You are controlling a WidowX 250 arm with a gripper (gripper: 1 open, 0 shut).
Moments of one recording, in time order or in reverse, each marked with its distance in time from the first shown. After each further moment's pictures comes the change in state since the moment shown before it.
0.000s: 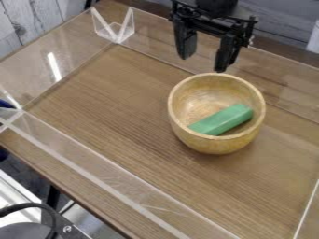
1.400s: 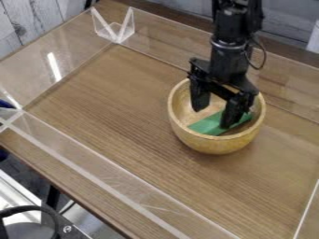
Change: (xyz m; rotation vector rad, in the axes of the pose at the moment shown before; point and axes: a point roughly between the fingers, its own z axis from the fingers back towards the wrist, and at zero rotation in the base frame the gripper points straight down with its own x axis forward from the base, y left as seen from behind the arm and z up) arm 0.010 -0.034 -0.085 -0.007 0.045 -0.235
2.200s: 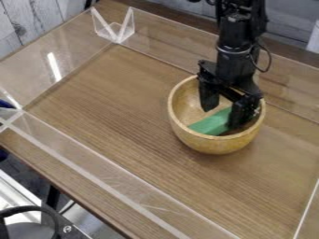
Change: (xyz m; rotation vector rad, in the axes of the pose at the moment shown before) arm 0.014 -0.001 -0.004 -0.005 -0.079 -0.061
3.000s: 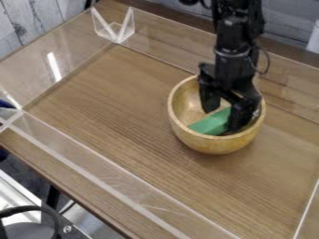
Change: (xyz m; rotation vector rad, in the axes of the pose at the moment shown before) arm -0.003 -0.001 0.006 -0.017 -0.040 -0.034
